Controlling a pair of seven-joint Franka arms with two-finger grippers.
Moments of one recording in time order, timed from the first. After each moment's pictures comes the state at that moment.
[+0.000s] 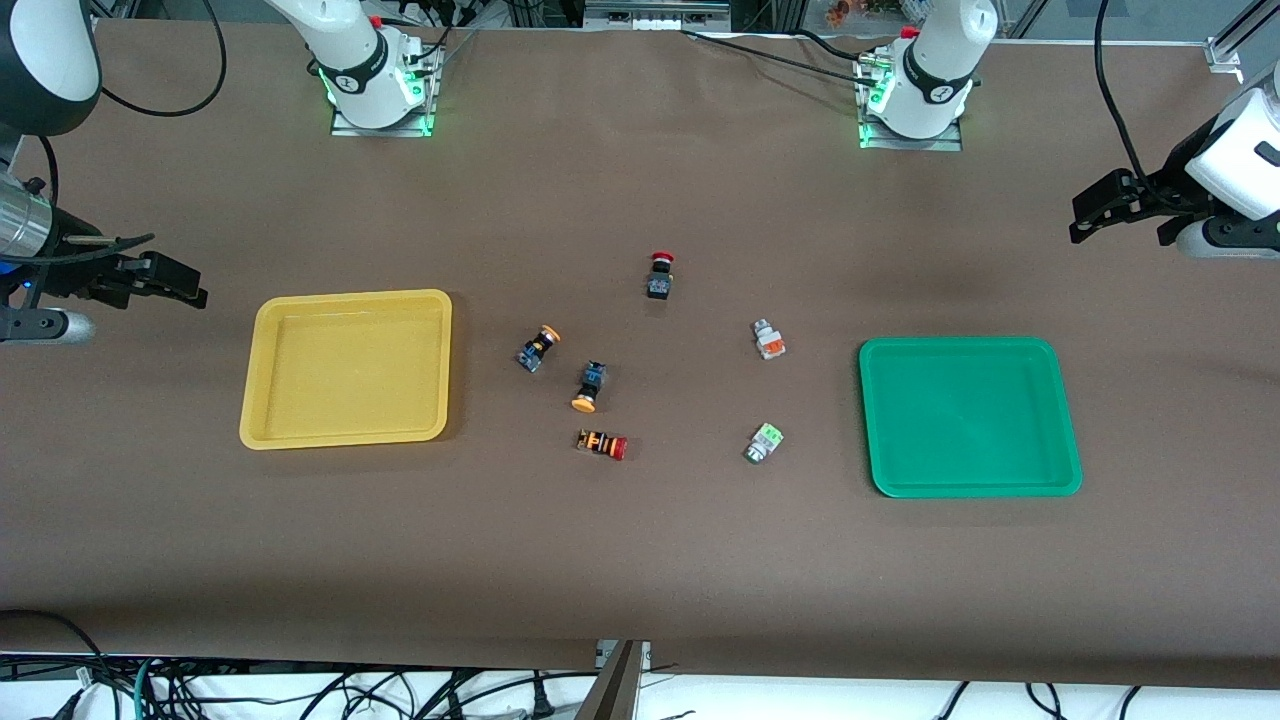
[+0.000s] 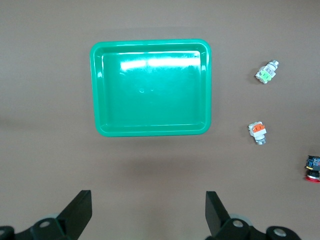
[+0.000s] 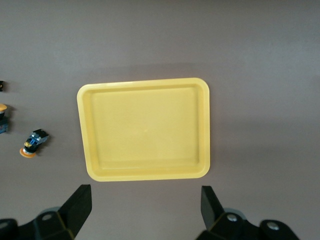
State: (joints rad) left arm -0.04 -0.05 0.02 -1.67 0.00 1.57 -0.03; right arm 0.06 0.15 -0.08 -1.57 0.03 1.68 -0.02
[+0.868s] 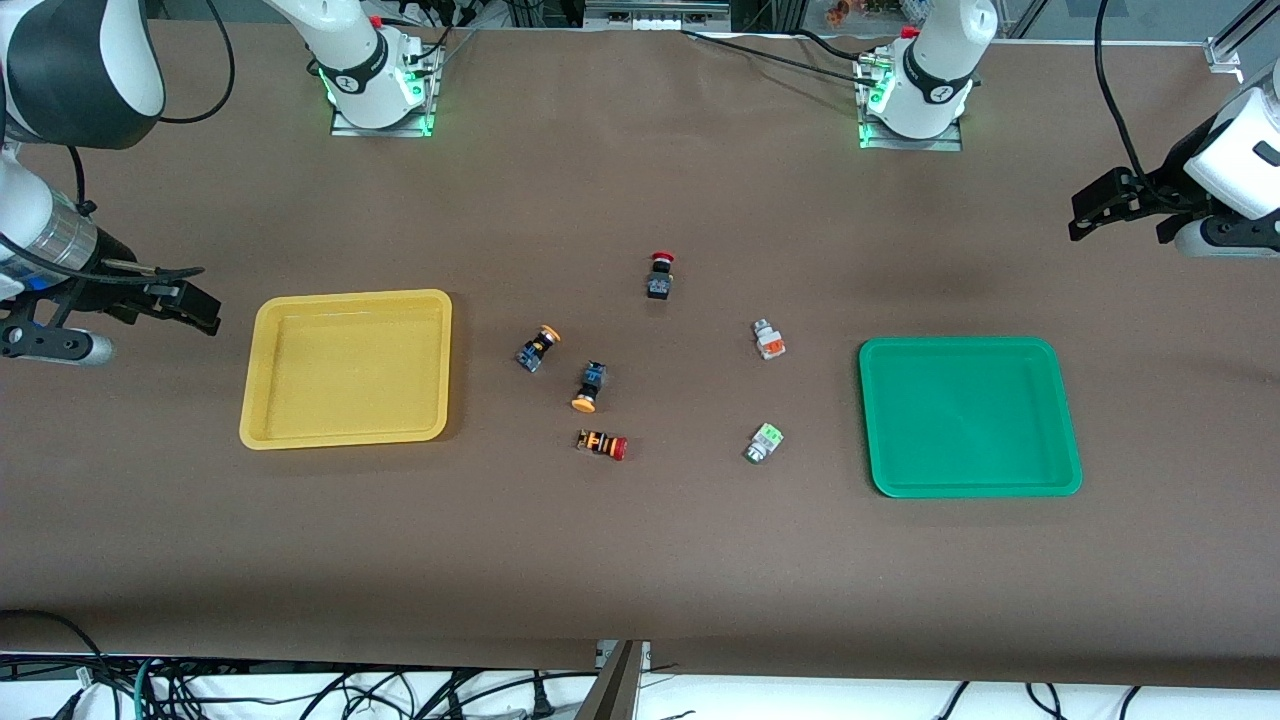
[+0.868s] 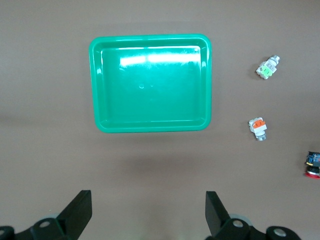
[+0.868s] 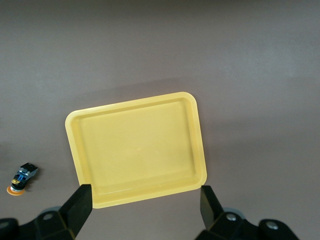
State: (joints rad) left arm -0.04 -0.05 0.02 -1.67 0.00 1.55 -0.03; right arm 0.12 0.16 -0.07 -1.57 -0.07 1.74 0.18
